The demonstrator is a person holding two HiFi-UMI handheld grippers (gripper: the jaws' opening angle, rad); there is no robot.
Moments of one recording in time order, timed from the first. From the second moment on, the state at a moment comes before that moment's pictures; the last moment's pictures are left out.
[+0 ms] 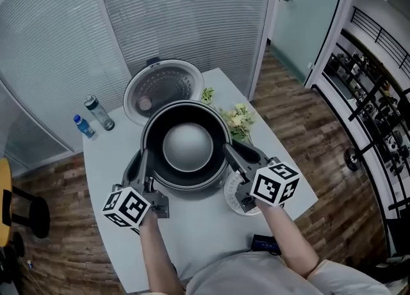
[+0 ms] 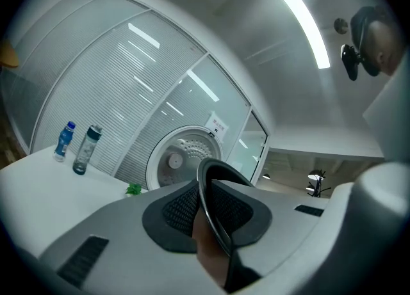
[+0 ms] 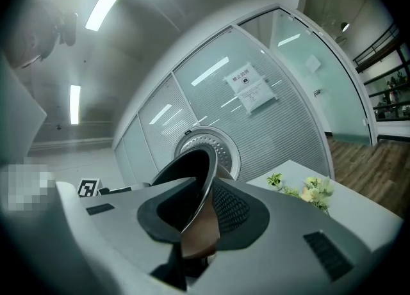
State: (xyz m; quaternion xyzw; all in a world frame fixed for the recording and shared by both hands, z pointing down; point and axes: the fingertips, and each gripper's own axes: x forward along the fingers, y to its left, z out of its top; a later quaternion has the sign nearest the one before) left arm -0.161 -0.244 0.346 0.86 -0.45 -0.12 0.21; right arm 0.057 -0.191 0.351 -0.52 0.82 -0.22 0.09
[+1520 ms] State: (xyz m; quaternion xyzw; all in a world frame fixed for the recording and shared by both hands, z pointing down) left arm -0.155 -0.287 0.452 0.84 -0.49 0.02 0.24; right arm 0.059 -0.241 0.450 -0.51 0.81 -0.28 -0.04
